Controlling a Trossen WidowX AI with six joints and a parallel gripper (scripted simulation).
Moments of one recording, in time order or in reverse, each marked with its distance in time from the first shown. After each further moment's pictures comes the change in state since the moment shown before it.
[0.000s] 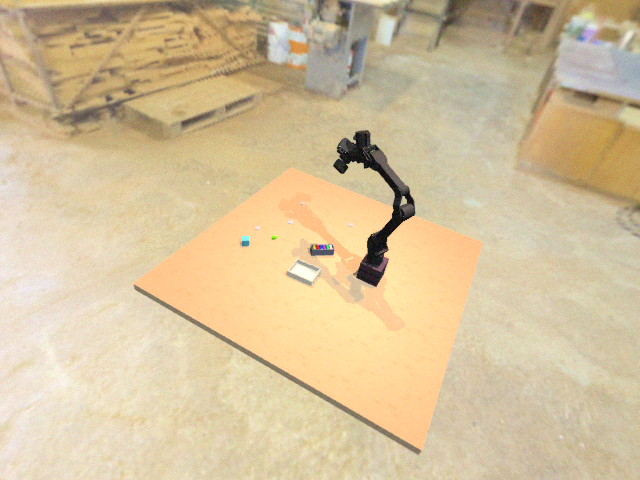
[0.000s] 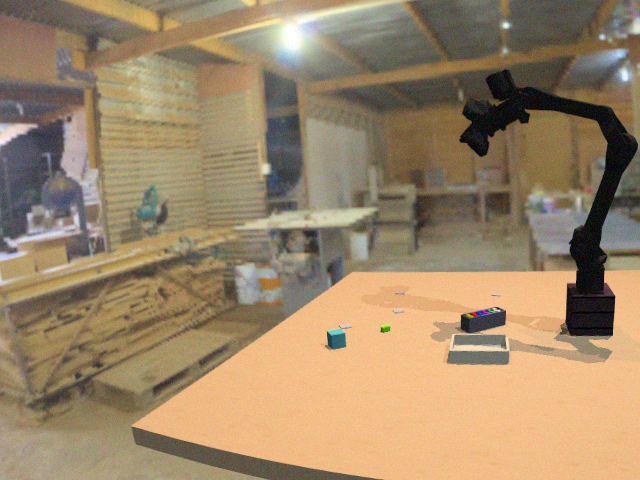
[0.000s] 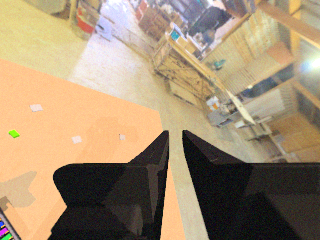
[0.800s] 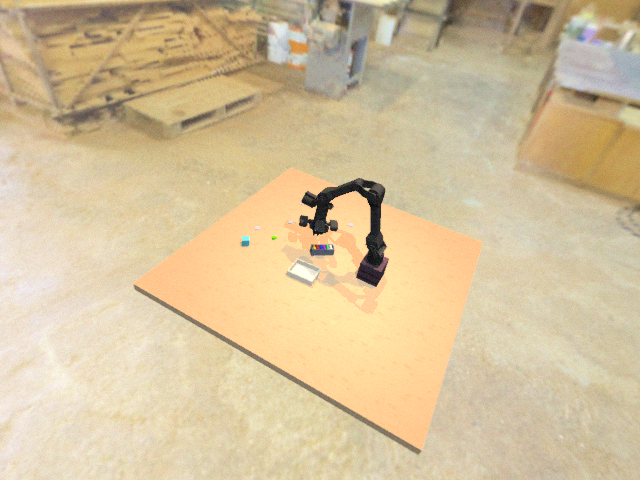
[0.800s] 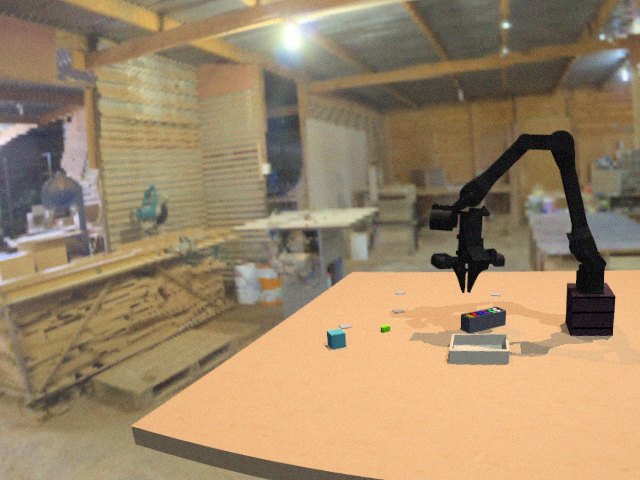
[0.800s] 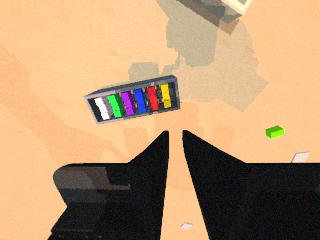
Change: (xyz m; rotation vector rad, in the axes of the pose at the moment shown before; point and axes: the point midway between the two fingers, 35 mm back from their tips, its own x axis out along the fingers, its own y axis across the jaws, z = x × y) arm 0.064 0.355 -0.173 -1.614 -0.235 1.265
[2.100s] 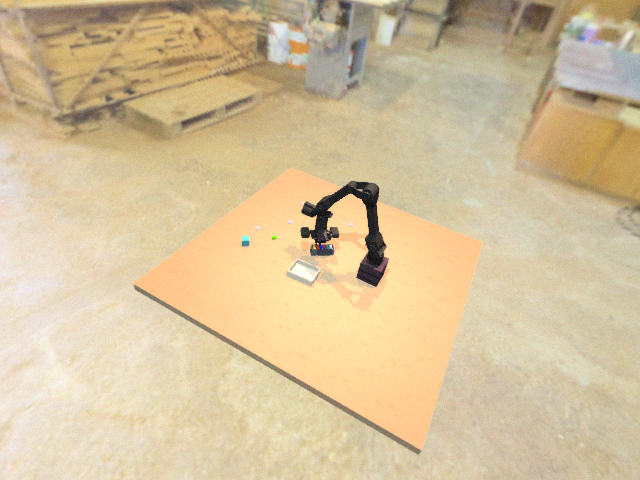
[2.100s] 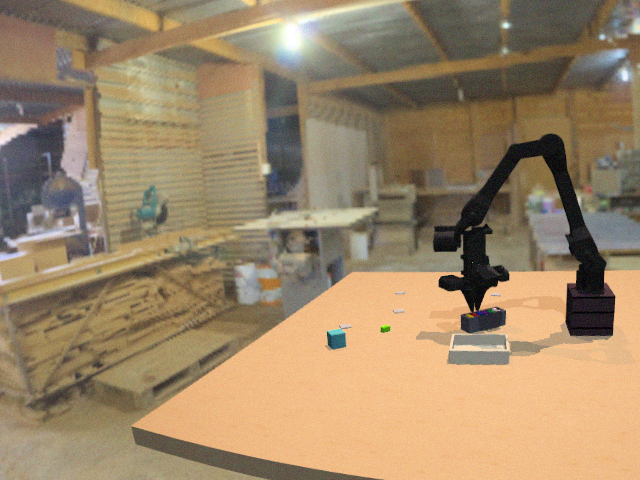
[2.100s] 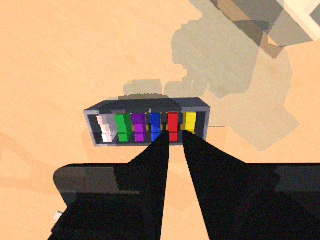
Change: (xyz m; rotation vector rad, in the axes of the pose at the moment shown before) arm 0.047 0.020 0.017 -0.144 -0.059 0.069
